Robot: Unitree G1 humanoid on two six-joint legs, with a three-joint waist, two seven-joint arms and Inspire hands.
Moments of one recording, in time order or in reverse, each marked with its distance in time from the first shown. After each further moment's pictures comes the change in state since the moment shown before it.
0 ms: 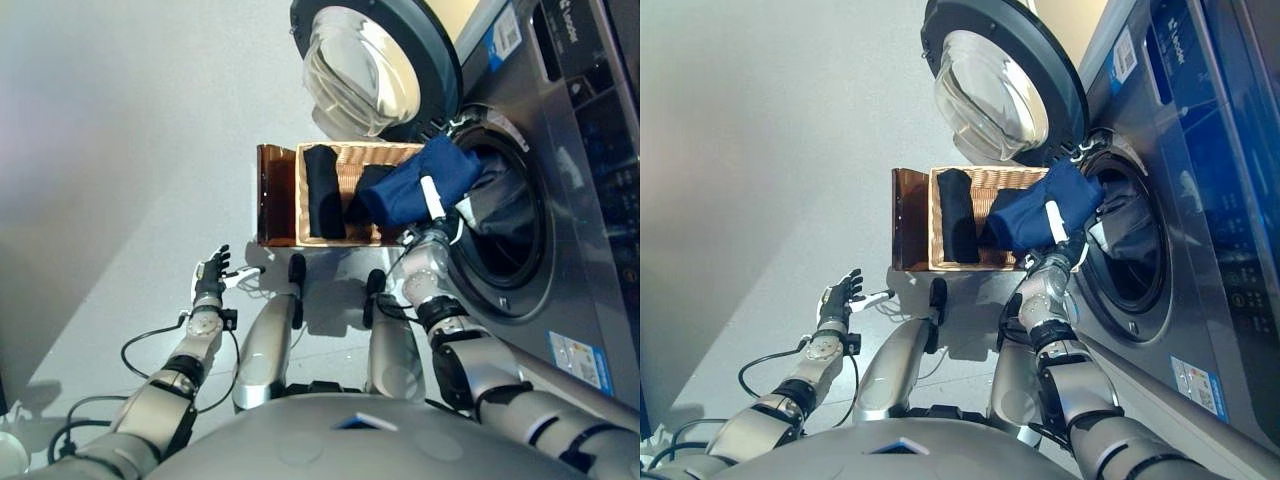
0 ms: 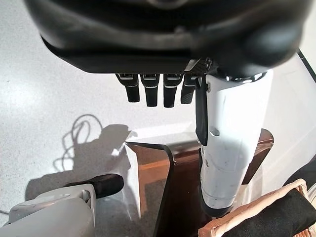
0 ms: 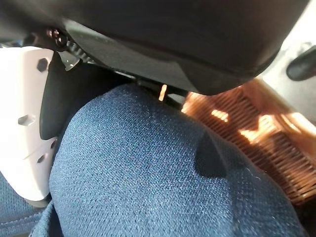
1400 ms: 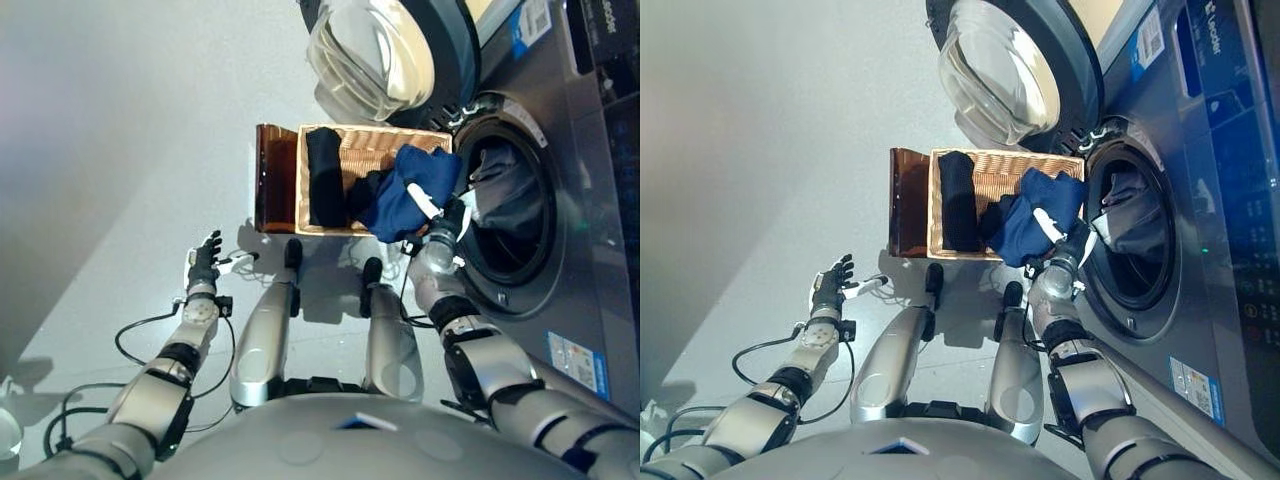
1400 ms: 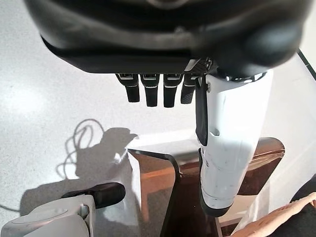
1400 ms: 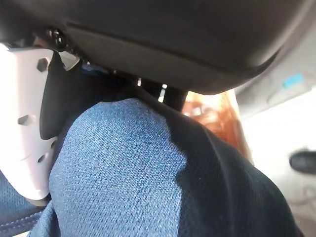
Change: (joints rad) left arm -0.053 0.023 0.003 -0.002 0.005 0.000 0.032; right arm -0.003 -0.071 0.062 0.040 -0.307 0.086 -0.092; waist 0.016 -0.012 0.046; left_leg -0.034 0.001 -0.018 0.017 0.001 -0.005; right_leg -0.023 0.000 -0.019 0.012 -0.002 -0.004
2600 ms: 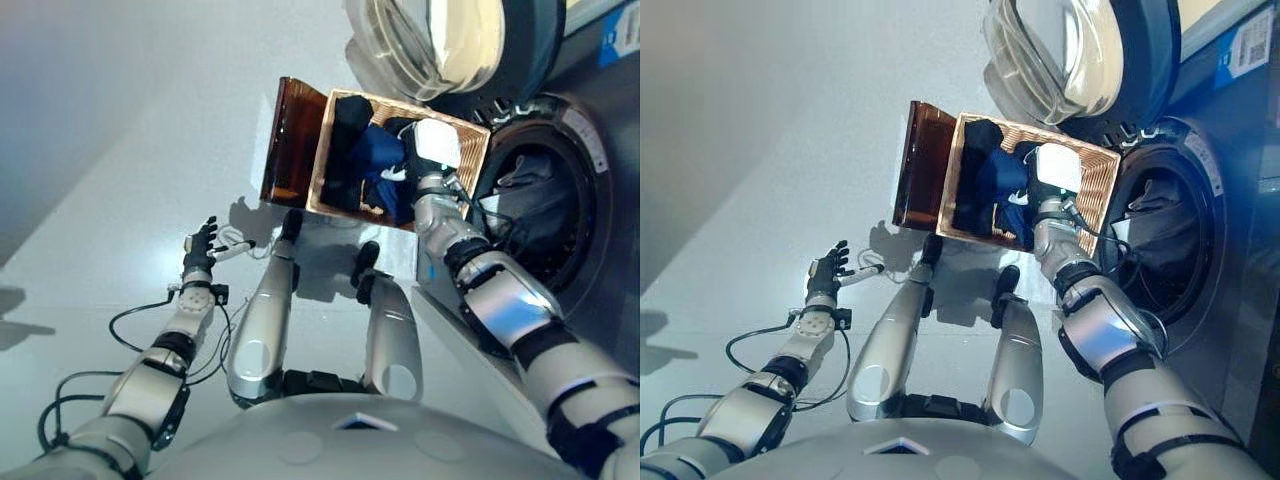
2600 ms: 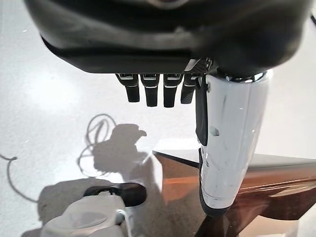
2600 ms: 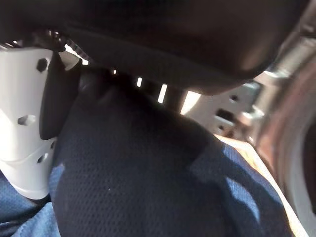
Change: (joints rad) left arm -0.056 0.038 -0.014 -0.012 -0.002 -0.001 0.013; right arm -0.329 -0.157 0.473 0.189 -0.976 0.271 -0.134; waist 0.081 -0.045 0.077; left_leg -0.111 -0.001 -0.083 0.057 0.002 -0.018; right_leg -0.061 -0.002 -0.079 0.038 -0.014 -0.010
